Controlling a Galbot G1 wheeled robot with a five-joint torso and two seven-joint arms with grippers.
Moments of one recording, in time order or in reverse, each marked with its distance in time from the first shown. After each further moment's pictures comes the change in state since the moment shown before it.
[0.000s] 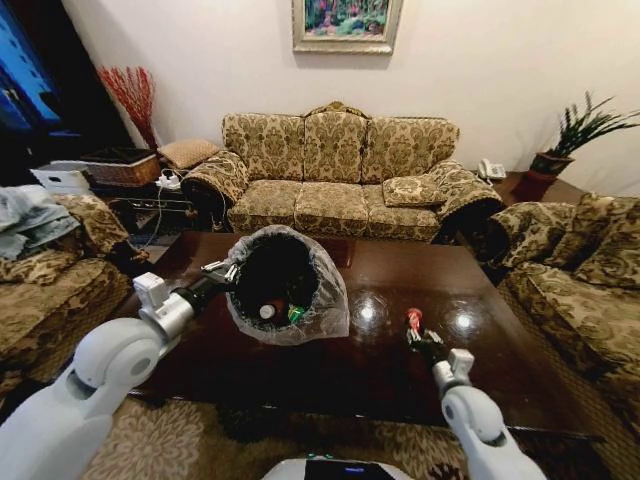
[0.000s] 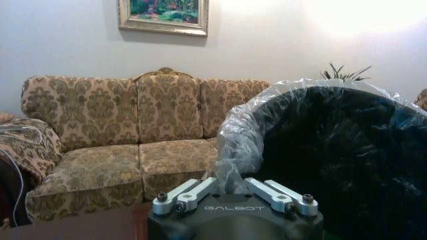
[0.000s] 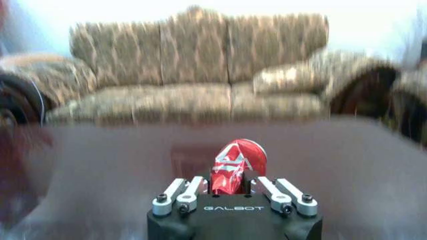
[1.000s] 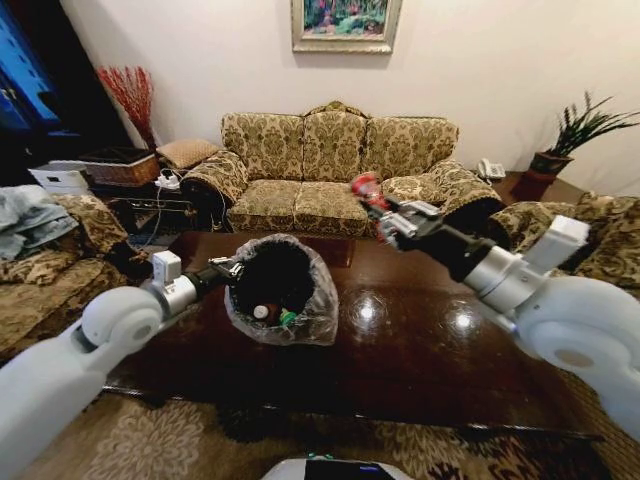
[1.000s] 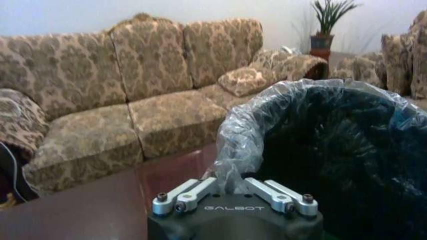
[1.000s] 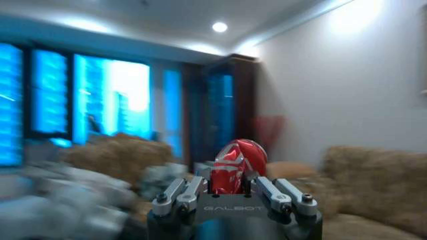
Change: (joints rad) left arm -0.245 0.322 0.233 0.183 -0.157 0.071 0.008; right arm 0.899 -0.690 -0.419 0.398 0.963 -0.047 -0.107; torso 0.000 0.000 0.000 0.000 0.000
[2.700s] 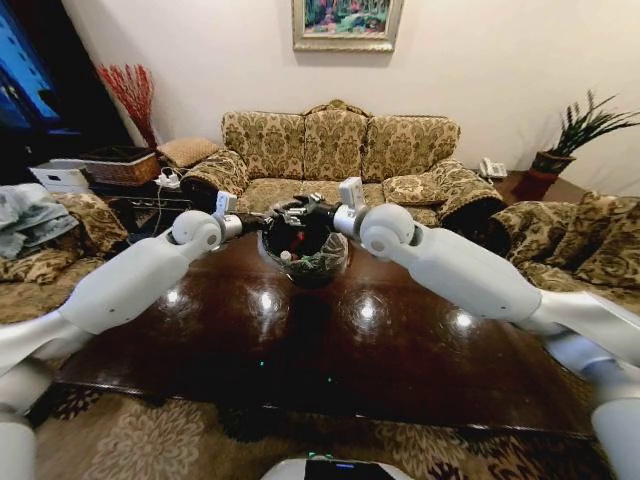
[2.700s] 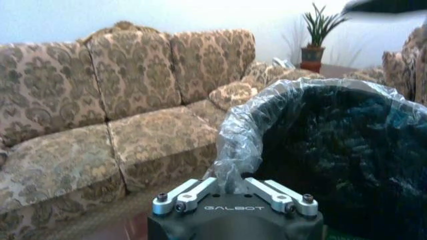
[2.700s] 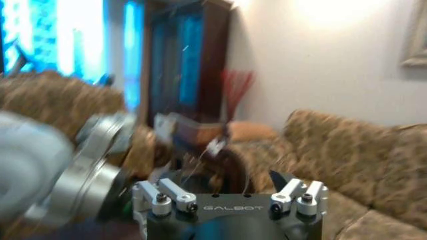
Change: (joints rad) left arm -1.041 -0.205 0.859 0.520 -0.056 0.001 0.065; right arm 0.709 0.482 -0.717 -0.572 -0.173 -0.117 0.266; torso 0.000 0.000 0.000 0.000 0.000
